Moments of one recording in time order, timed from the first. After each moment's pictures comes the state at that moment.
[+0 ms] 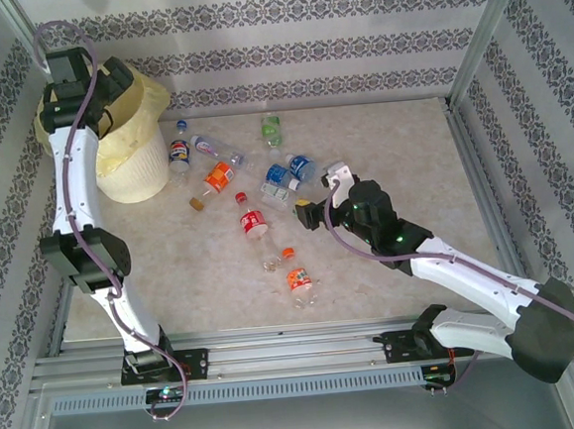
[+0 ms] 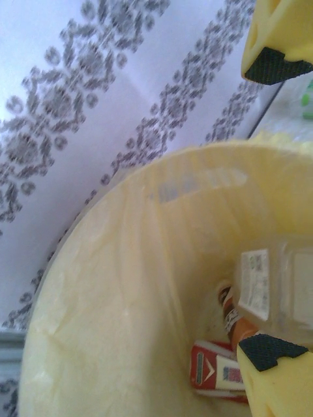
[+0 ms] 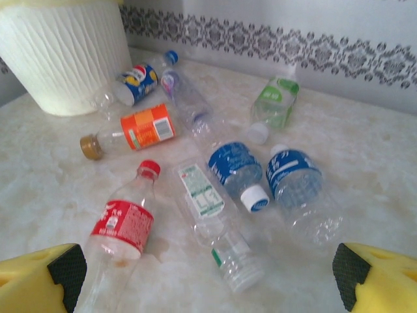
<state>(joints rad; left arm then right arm) 0.18 1.89 2.17 -0.75 0.01 -0.51 0.68 1.10 0.71 0.01 0.08 0.13</state>
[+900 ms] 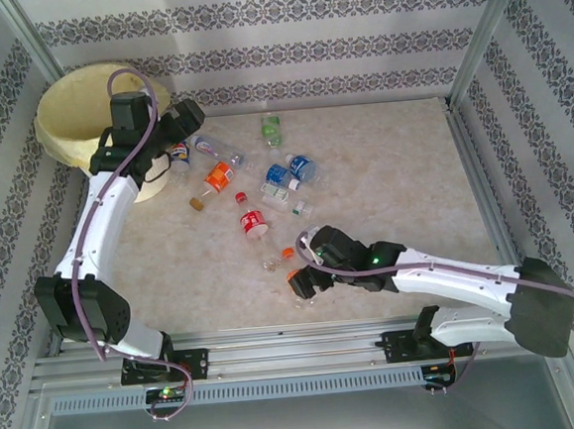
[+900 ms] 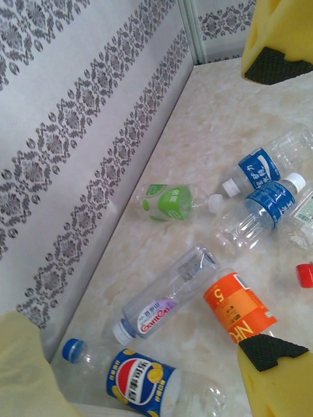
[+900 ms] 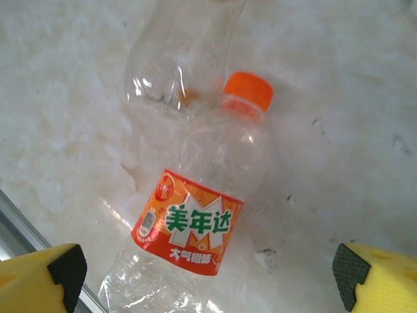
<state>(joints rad) -0.08 1.52 1.54 -0.54 0.17 -0.64 0.99 1.20 0.69 -0.44 0.02 0.38</state>
